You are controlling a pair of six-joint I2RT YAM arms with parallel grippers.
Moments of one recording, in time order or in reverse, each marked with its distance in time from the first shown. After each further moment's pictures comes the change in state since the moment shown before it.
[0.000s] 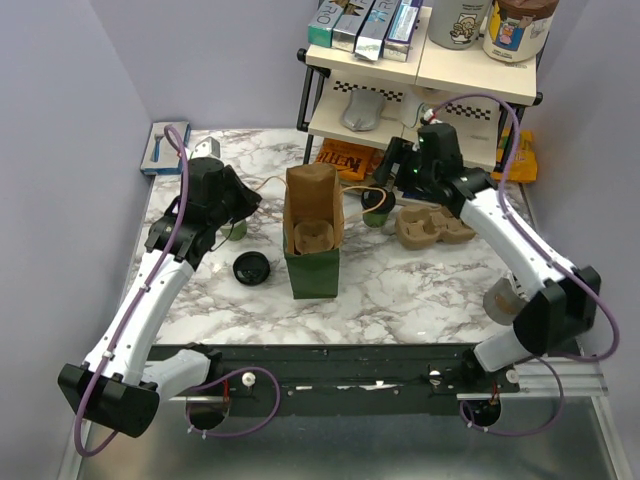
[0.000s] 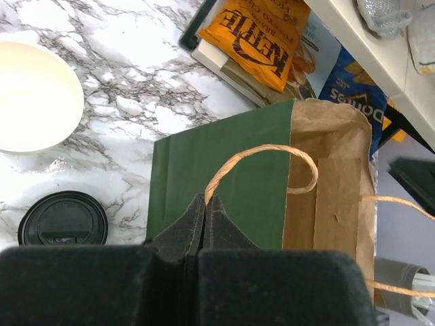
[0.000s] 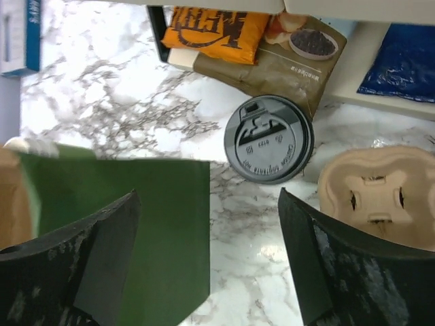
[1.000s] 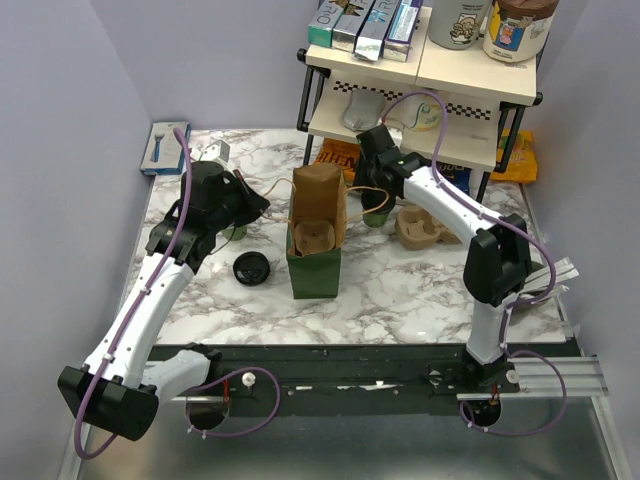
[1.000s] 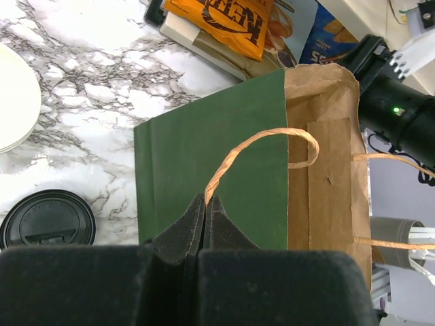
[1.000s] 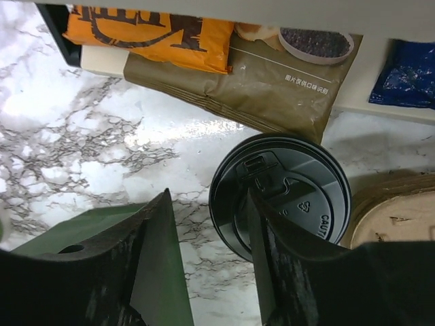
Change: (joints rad) left arm 0.001 -0.018 -0.036 0.032 0.134 0.060; right arm 0.126 0.465 0.317 -0.116 0.270 0.050
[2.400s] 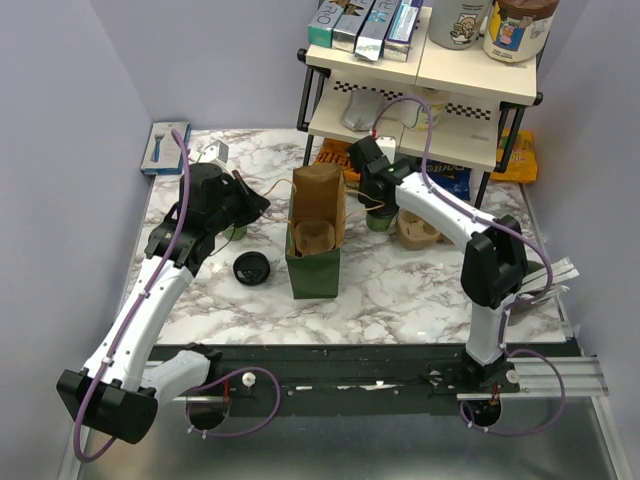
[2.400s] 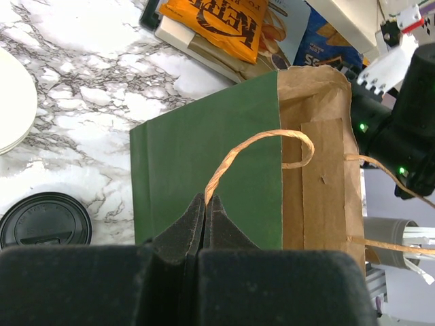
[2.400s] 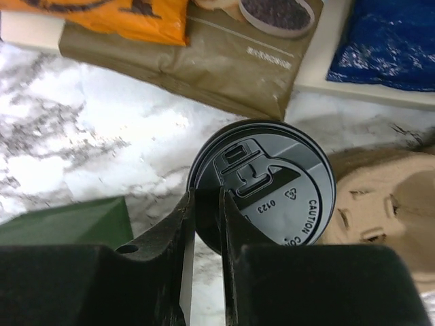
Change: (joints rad) left arm 0.000 -0.017 -0.015 0.021 0.005 -0.007; right arm 0.061 0.032 0.006 -0.098 0.172 -0.029
